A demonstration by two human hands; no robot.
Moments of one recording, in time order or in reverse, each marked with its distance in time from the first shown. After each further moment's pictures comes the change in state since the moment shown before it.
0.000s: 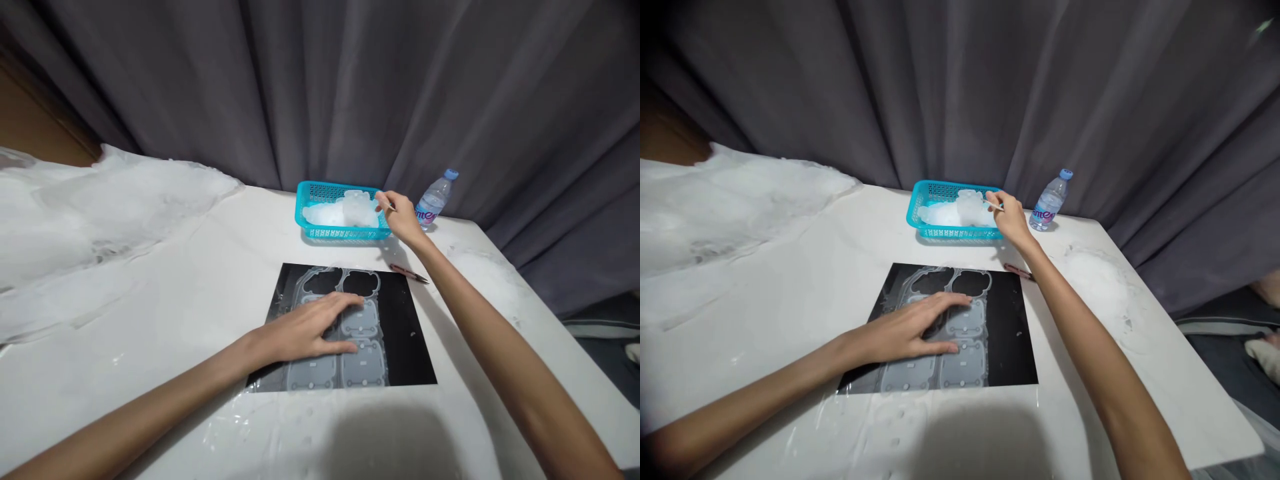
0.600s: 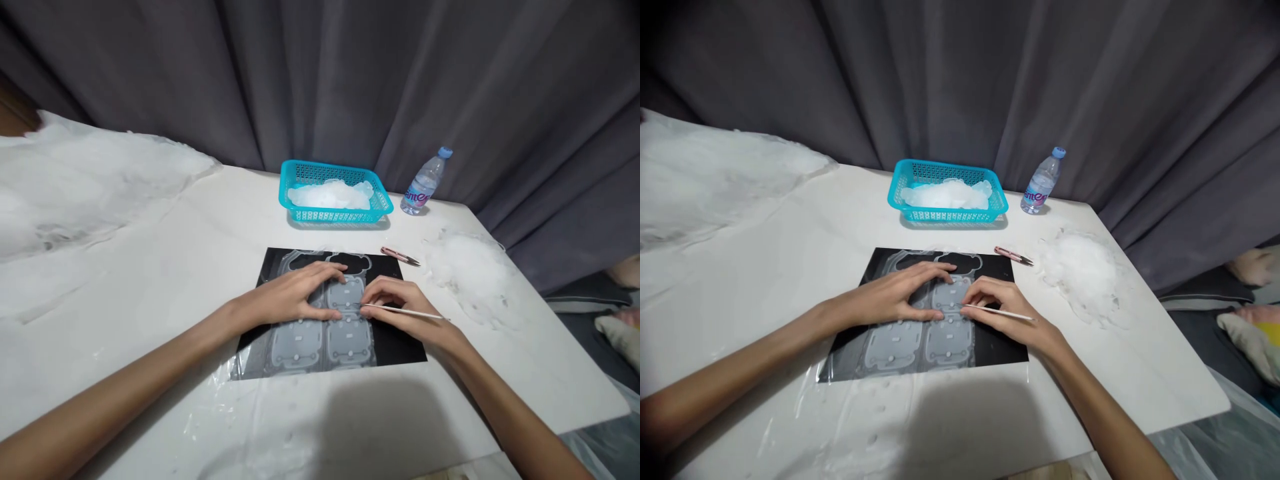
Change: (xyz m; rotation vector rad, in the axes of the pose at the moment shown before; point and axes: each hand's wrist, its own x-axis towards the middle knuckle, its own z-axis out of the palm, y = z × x) left_hand 0.018 -0.014 -0.019 0.169 -0.012 -0.011; right_hand -0.182 -0.039 -0.033 0.338 -0.535 0.147
